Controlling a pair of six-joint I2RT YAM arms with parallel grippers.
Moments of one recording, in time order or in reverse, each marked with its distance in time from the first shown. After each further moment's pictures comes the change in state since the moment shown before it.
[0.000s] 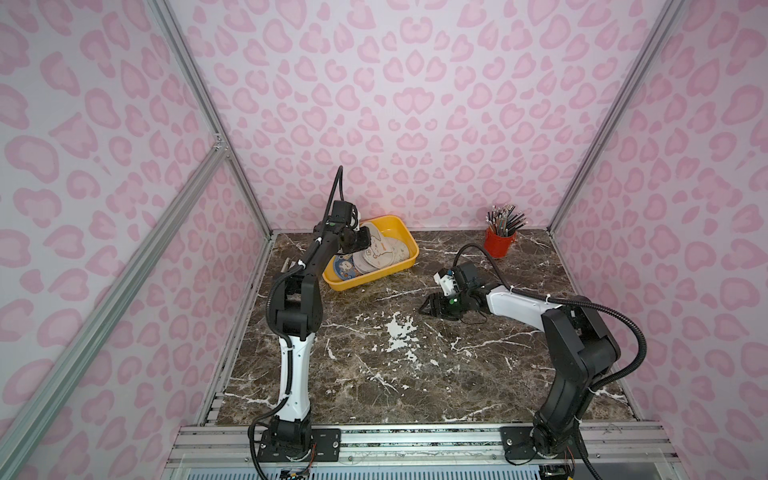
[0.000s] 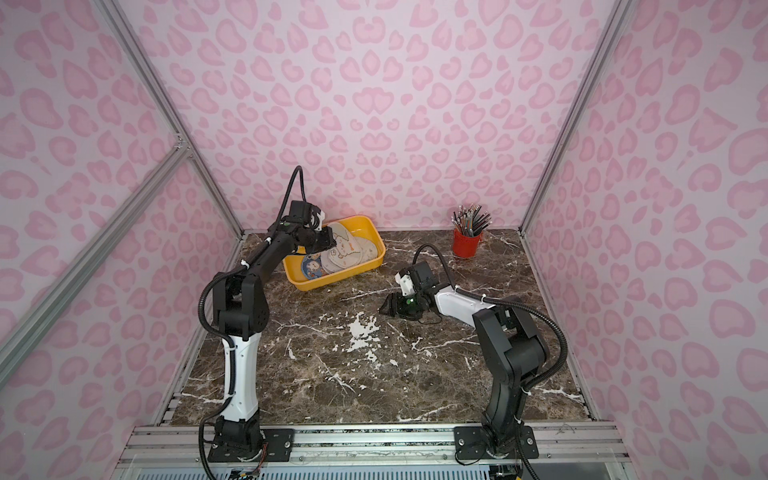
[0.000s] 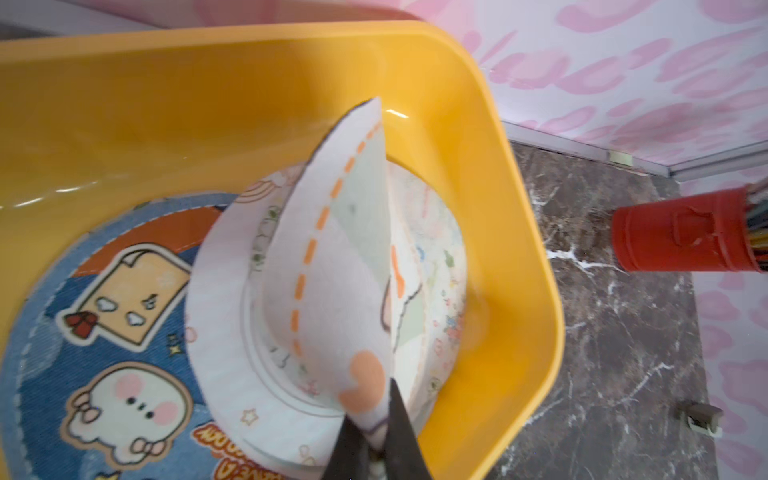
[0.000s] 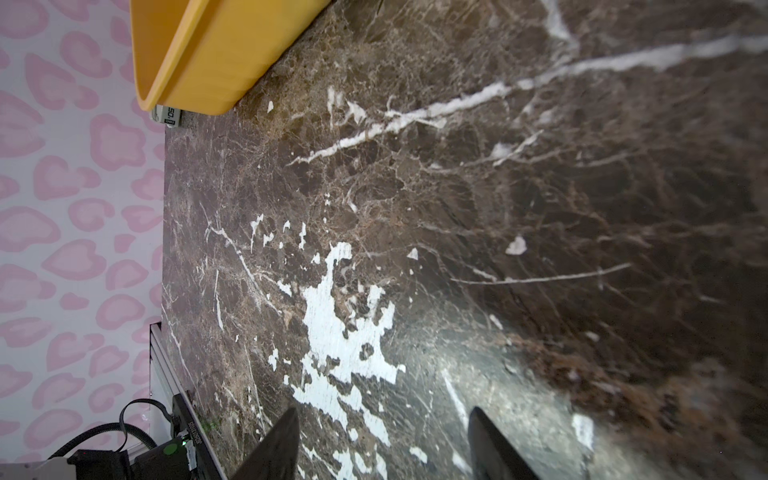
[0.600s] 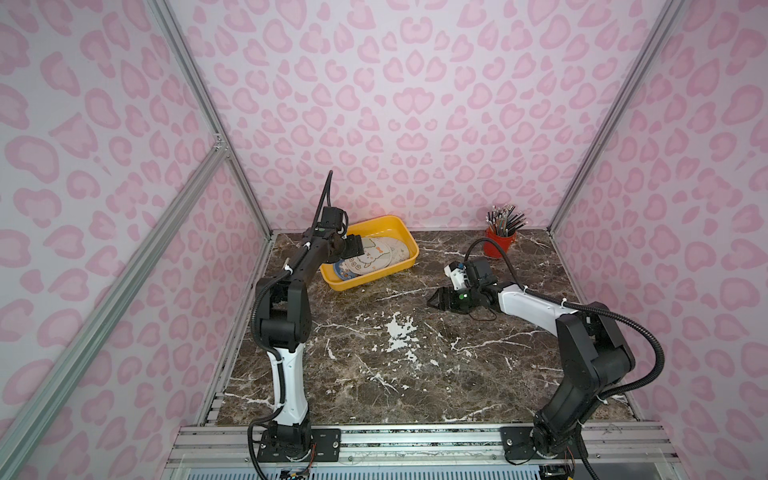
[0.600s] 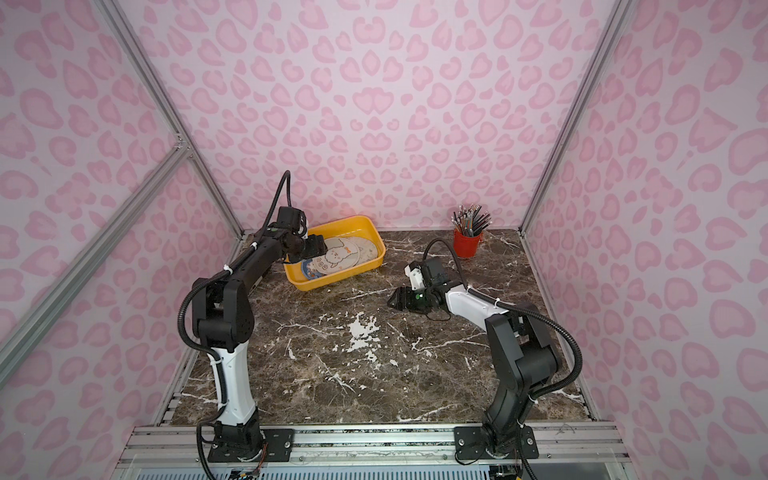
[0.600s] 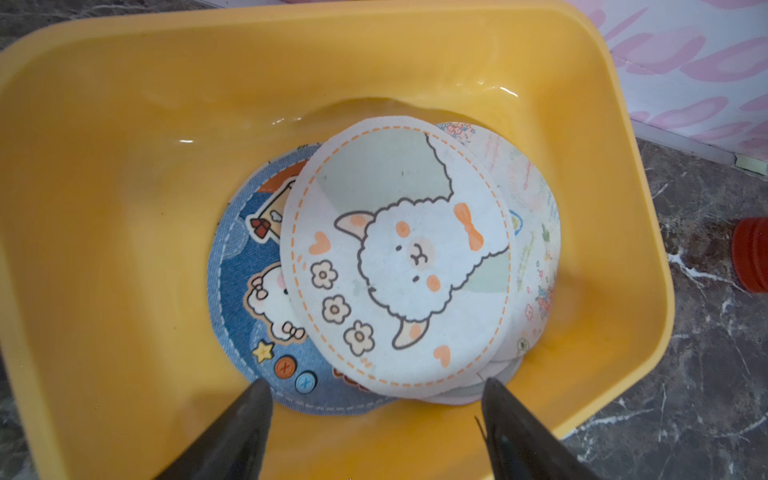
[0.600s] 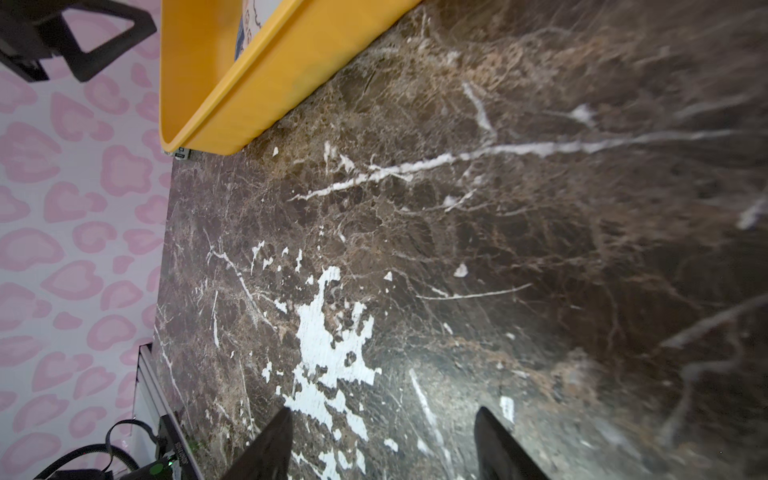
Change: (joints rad) left arm 0.019 -0.235 -0.301 0.027 -0.175 0.020; right arm -0.076 -0.080 -0.014 -0.007 0.043 -0.062
